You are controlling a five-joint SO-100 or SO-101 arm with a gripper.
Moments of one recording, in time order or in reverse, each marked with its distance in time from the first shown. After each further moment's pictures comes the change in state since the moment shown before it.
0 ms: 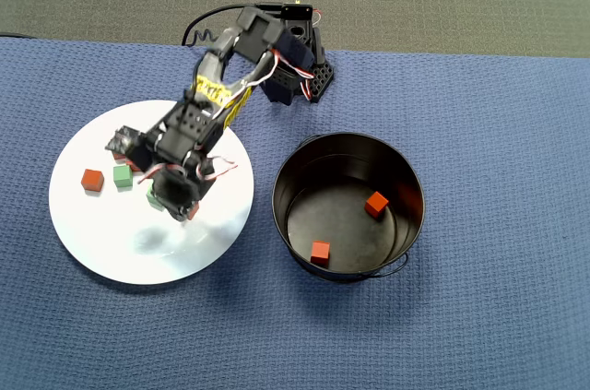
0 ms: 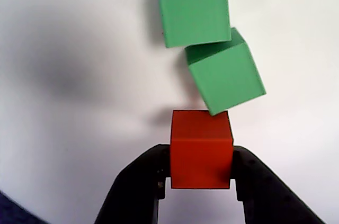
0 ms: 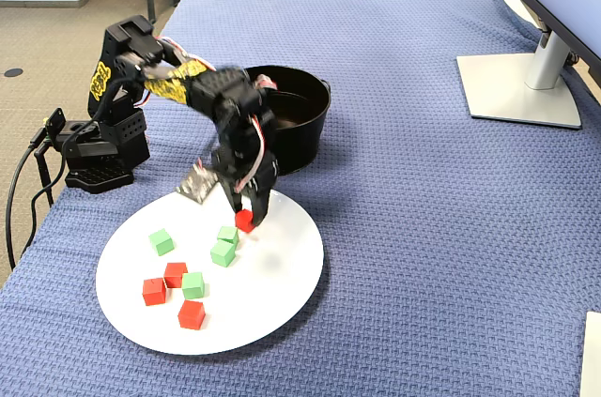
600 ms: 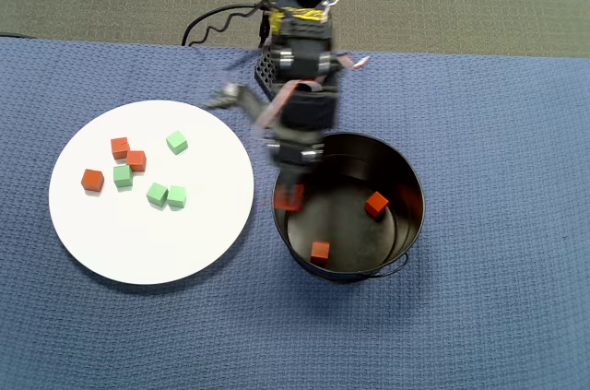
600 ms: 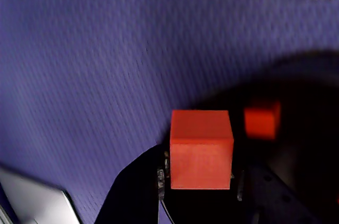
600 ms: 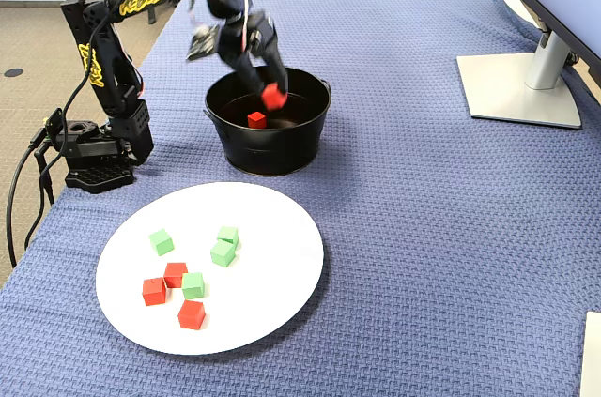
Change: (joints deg) arm -32.3 37.6 10.8 0.8 12.3
